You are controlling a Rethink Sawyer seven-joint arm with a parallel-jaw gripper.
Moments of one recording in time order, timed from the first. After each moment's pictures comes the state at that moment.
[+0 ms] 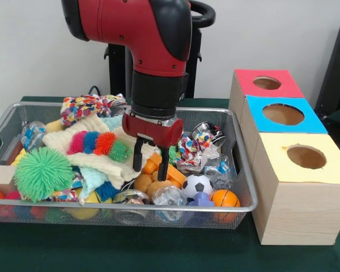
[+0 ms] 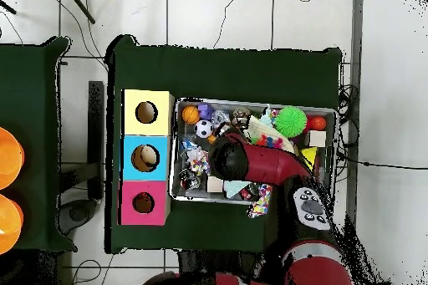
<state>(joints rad) -0.30 -0.49 -0.02 1.64 -0.14 0.15 2.18</state>
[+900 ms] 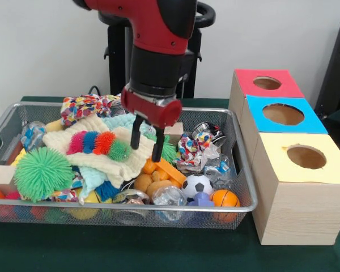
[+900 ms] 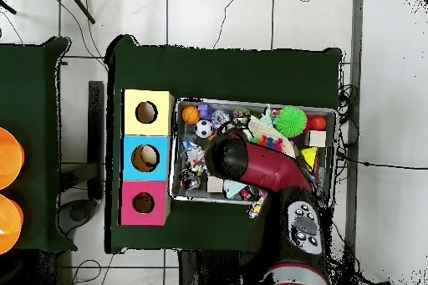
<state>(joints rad) -0.19 -0.55 -0.16 1.67 0.09 0.25 2.22</state>
